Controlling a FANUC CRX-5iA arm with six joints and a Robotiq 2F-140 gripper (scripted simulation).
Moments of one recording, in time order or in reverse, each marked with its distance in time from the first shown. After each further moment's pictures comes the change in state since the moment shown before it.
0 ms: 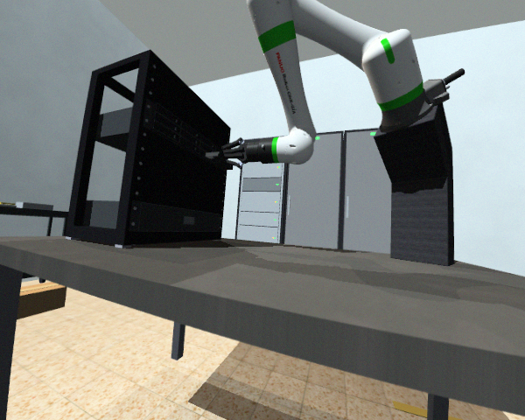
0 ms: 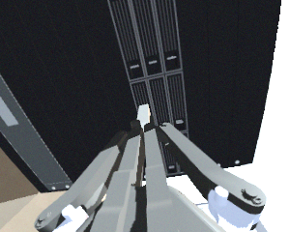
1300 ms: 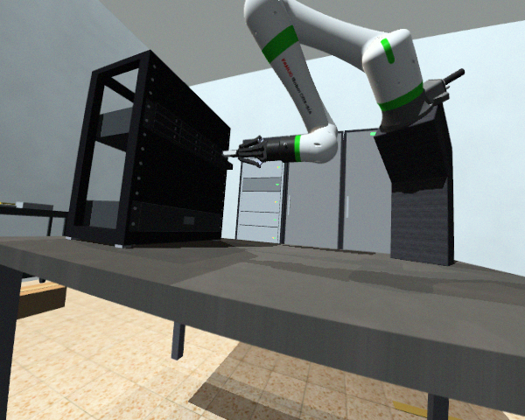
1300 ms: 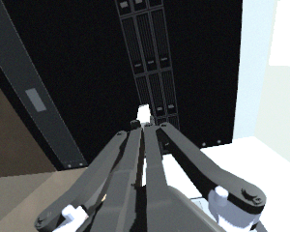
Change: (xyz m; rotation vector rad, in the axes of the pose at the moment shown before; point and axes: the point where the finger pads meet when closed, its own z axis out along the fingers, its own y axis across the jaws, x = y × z) arm 0.000 0.000 -0.081 0.000 0.000 0.000
